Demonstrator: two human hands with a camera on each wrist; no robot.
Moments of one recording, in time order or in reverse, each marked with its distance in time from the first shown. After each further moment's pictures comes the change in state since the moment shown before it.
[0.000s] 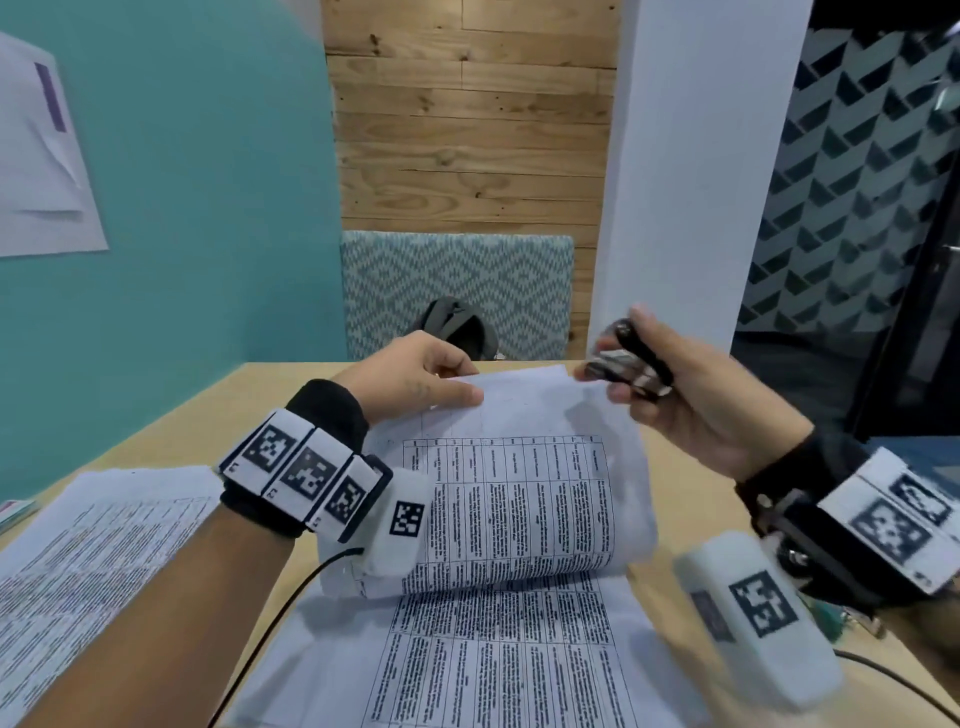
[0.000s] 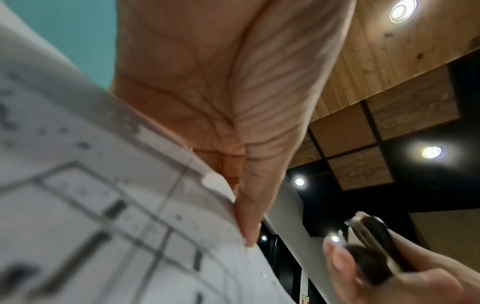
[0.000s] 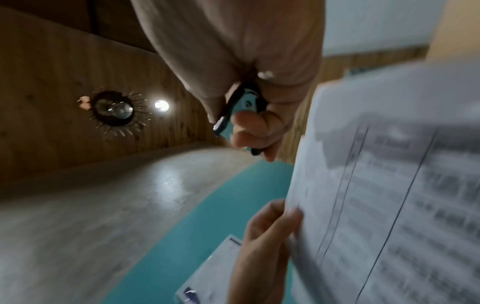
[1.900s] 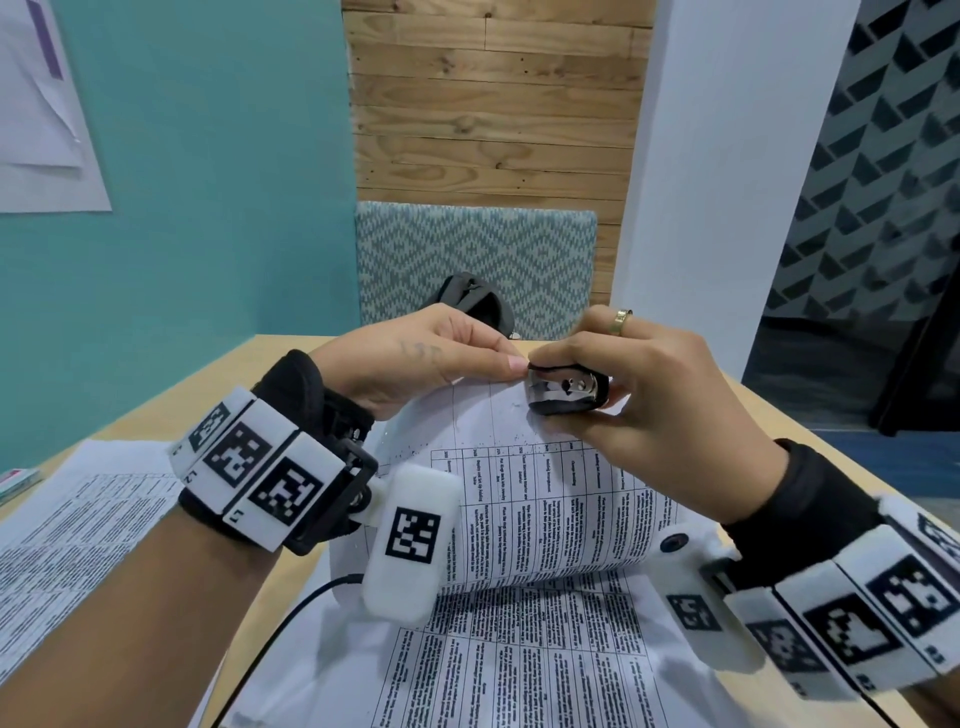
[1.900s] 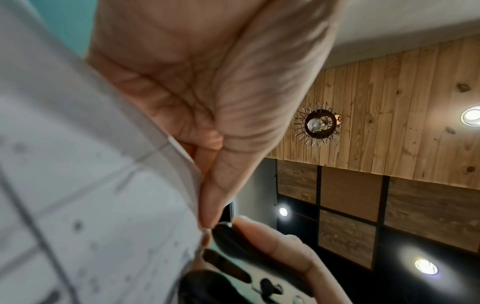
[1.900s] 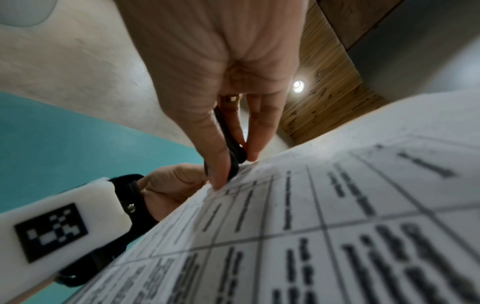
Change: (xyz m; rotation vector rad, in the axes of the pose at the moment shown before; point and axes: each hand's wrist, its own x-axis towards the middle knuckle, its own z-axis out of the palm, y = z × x) left_hand -0.014 0.018 0.003 -0.499 -0.147 -0.071; right_hand 0.001 0.027 0.032 -1.112 -0.159 -0.934
